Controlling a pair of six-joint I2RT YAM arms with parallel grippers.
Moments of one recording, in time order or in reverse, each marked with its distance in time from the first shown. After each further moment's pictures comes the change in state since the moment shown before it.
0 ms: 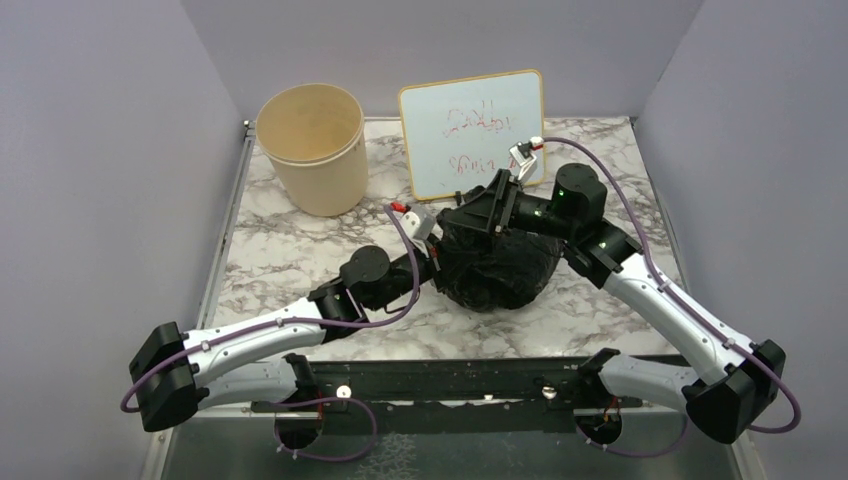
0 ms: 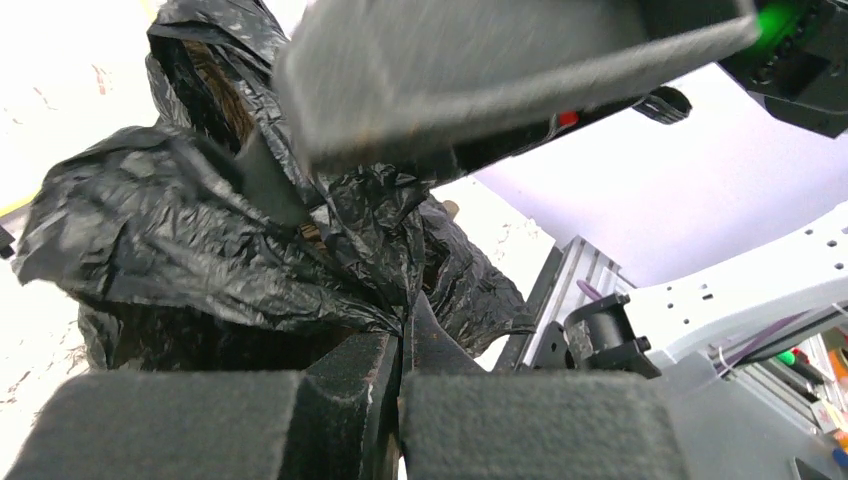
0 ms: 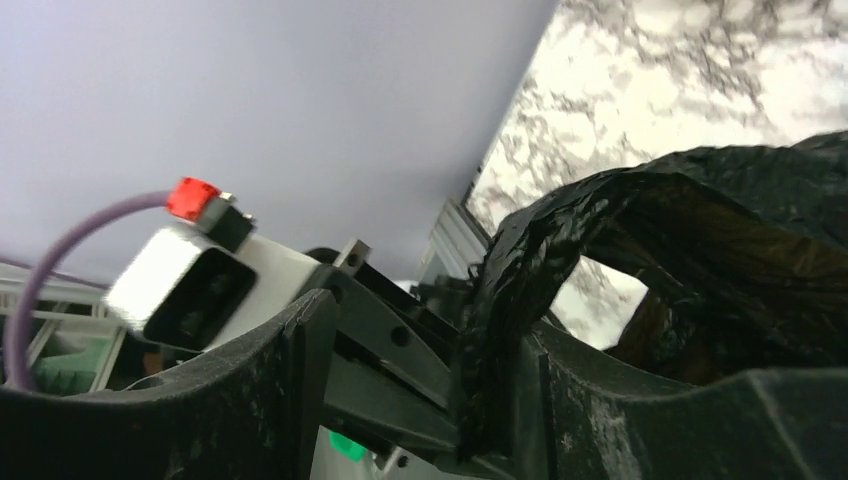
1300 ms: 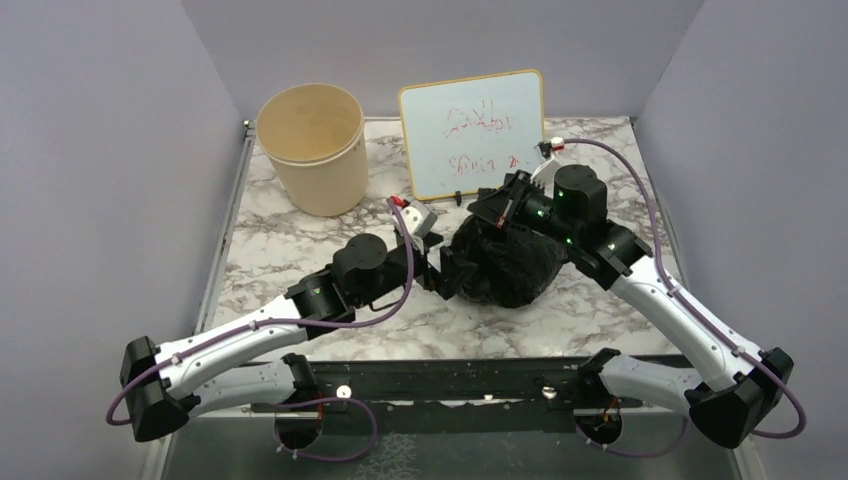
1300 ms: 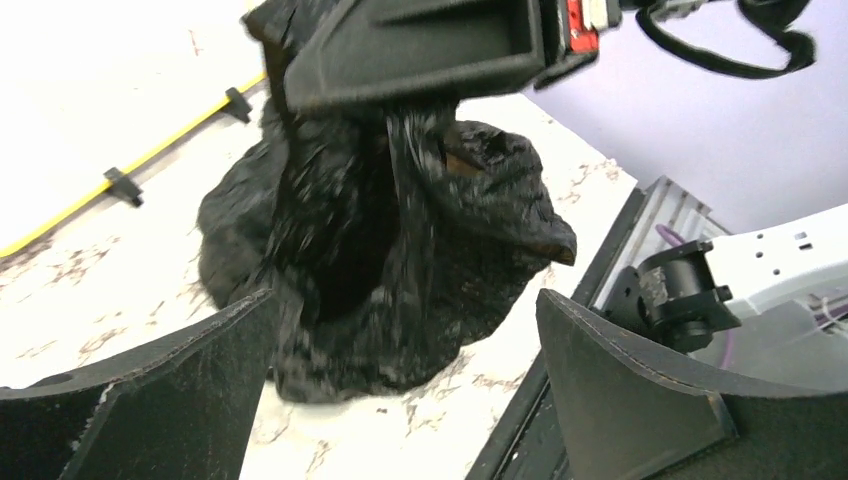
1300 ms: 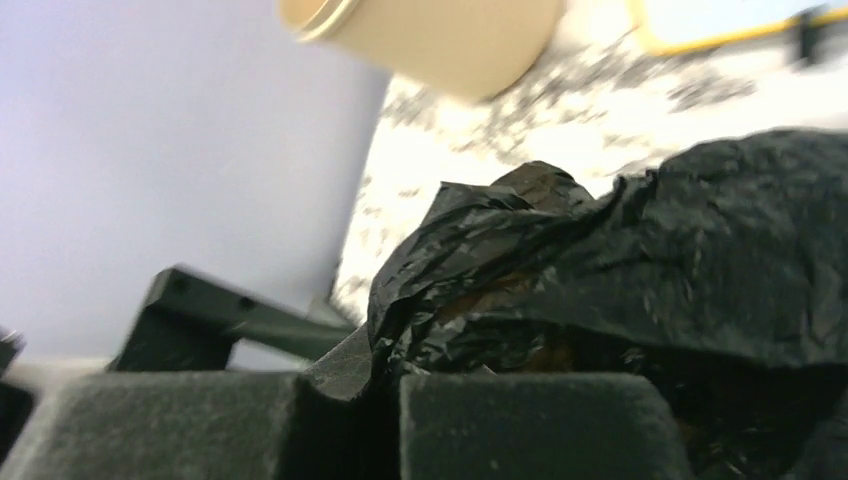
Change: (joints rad) left arm 0.014 -0.064 0.125 -0.350 -0.027 0.122; right arm 0.000 -0.022 0.023 -0.213 0.285 -0.131
